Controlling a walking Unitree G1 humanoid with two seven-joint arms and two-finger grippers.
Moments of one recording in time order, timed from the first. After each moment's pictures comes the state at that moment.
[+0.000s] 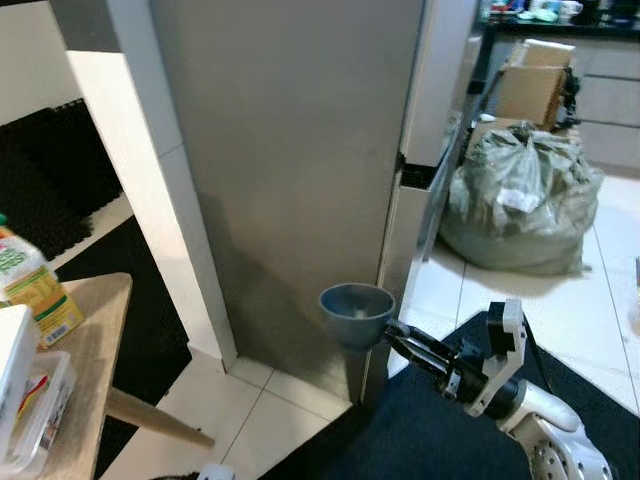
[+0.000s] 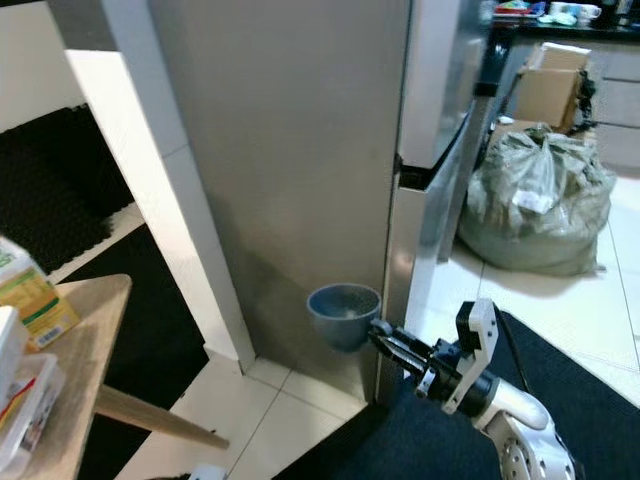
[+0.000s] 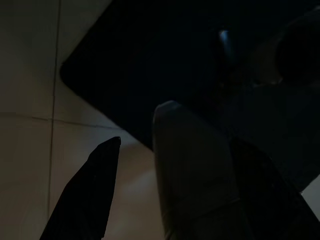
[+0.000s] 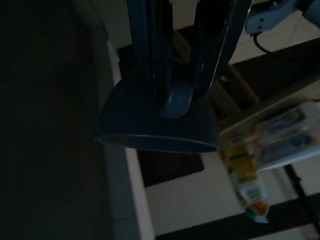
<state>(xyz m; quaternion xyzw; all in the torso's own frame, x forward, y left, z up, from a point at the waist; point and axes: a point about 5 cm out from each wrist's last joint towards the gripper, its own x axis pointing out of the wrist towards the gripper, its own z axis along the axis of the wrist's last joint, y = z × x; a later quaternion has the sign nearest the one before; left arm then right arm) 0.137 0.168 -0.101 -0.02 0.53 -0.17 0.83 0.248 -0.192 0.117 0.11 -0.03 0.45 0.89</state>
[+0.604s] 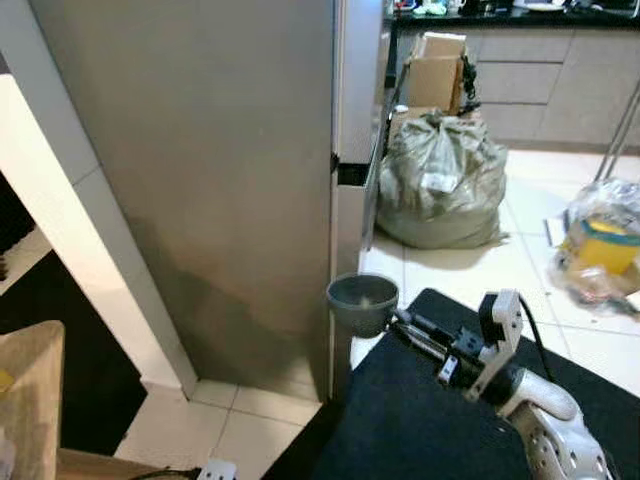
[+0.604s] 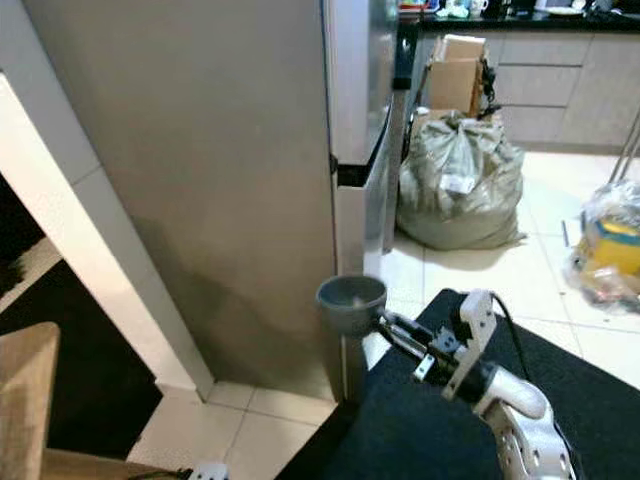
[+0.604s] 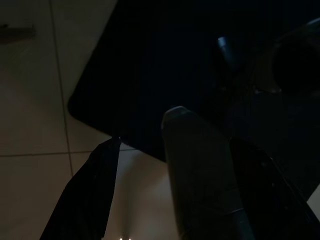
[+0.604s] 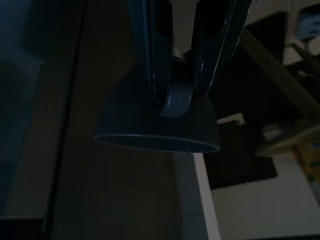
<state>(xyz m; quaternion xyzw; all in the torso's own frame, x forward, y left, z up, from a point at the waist) 0.144 0.167 -0.099 -0.01 0.52 -0.17 0.84 0.265 -0.196 0.125 0.02 -0.05 0.40 0.92</state>
